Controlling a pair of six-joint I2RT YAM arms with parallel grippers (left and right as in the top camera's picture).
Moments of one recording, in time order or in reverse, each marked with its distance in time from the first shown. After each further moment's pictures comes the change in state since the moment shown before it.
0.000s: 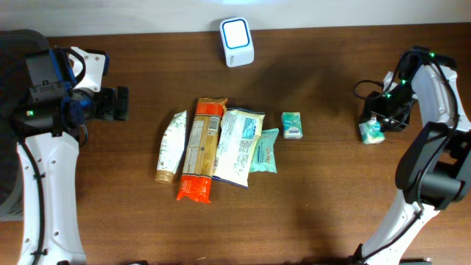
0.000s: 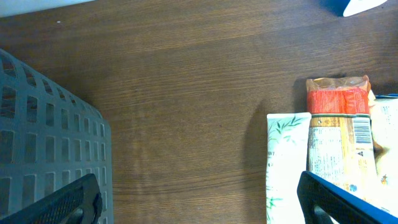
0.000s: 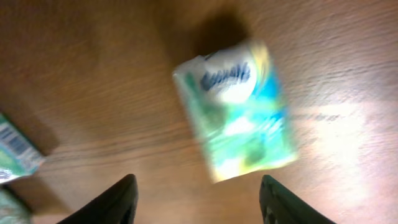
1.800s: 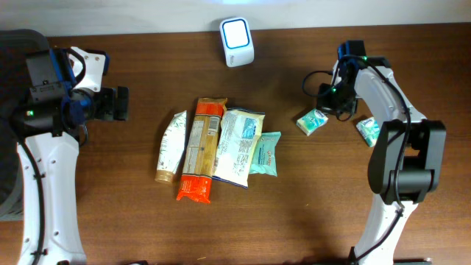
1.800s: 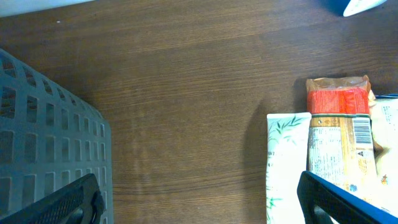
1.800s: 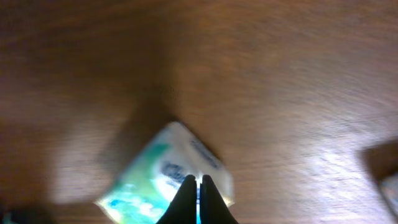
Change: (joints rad) left arm 0.000 0.000 0.000 0.000 0.000 0.000; right arm 0.288 -0.001 -0.105 0.342 -0.009 0.182
